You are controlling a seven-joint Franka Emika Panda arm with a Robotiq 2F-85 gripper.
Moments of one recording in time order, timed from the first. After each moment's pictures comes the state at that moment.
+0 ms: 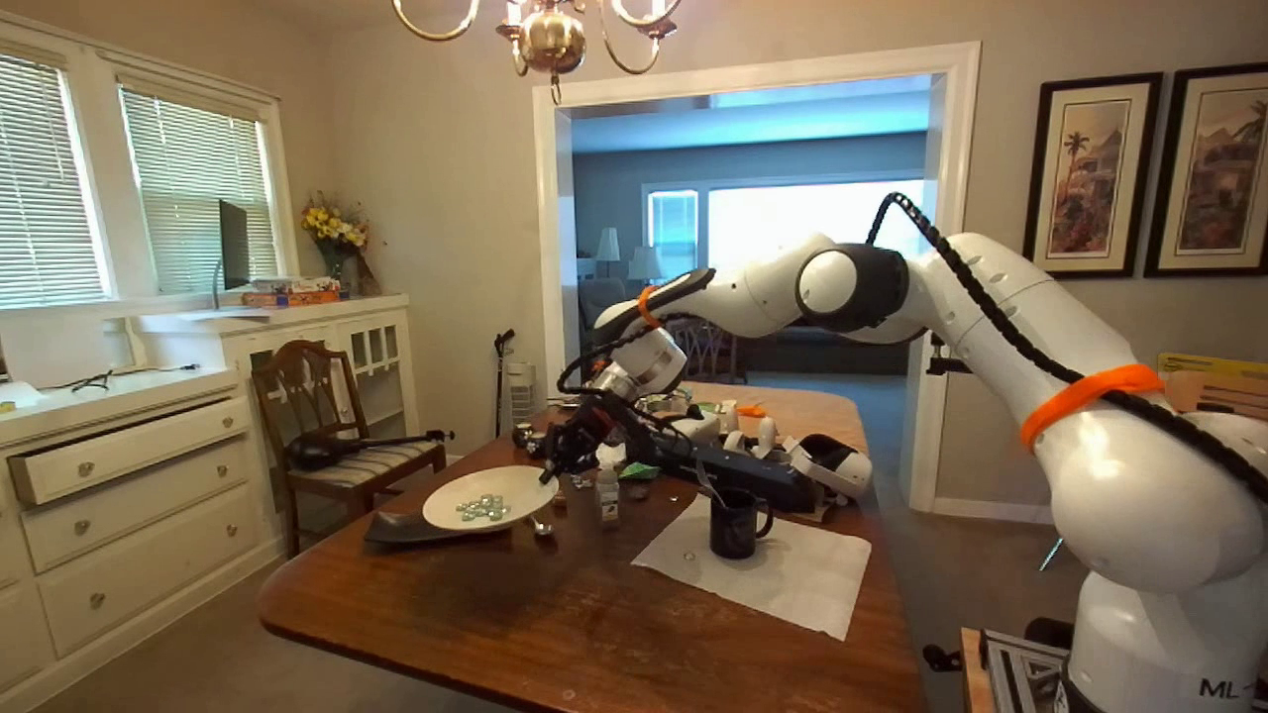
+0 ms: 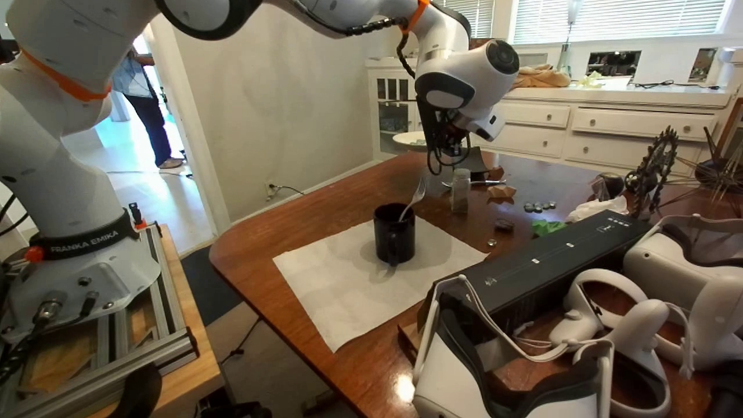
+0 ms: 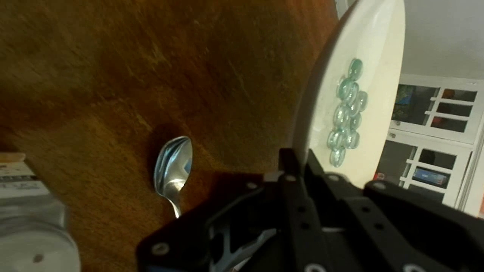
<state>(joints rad) -0.61 0.86 0.31 -1.29 0.69 2.08 -0.31</state>
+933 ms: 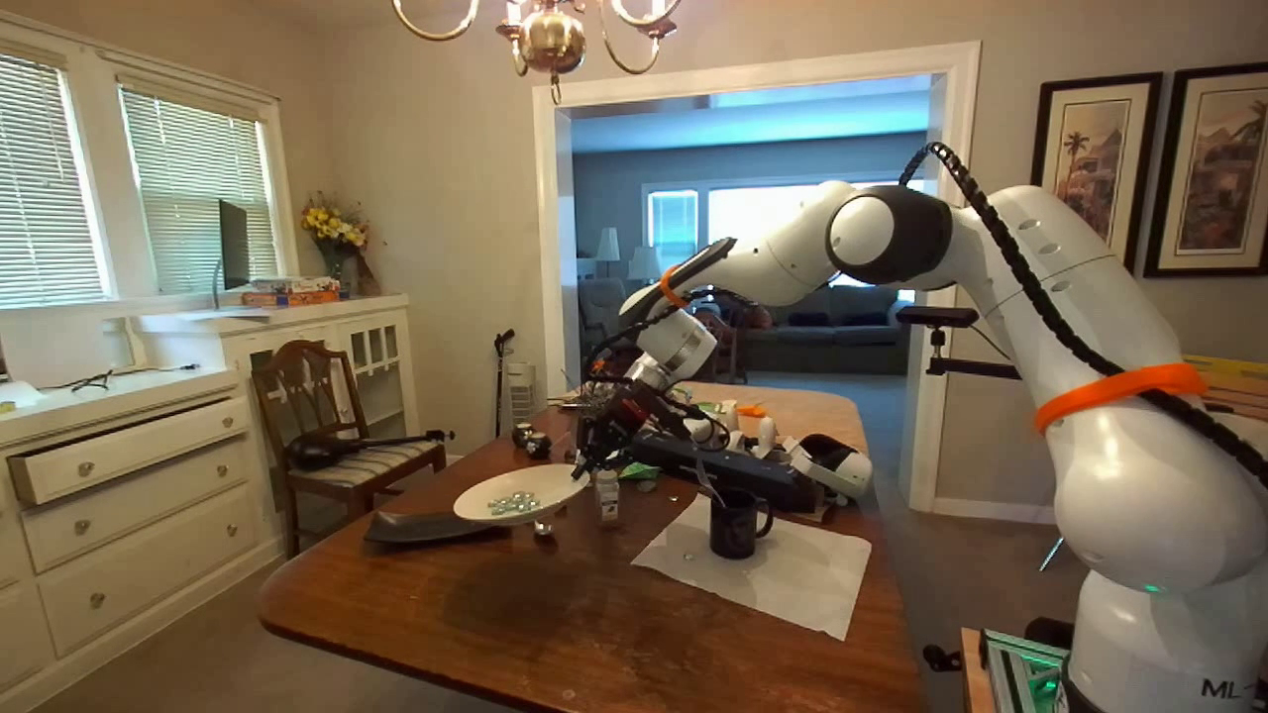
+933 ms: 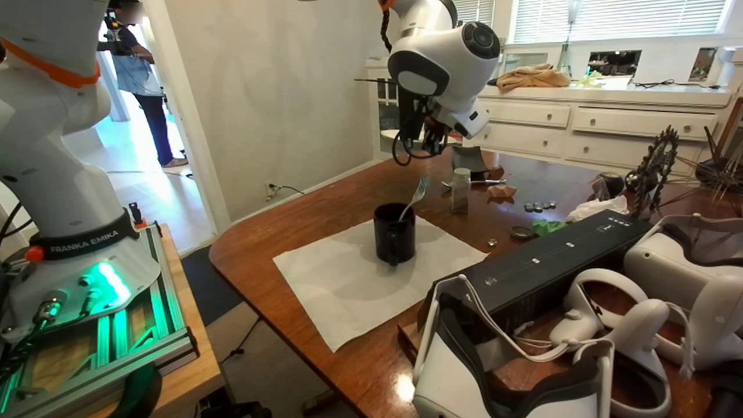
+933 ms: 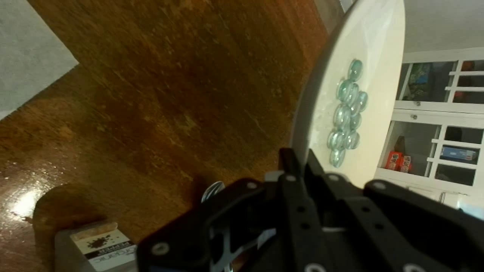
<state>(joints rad) -0.59 0.62 0.19 -1.61 0.82 2.09 -0.29</state>
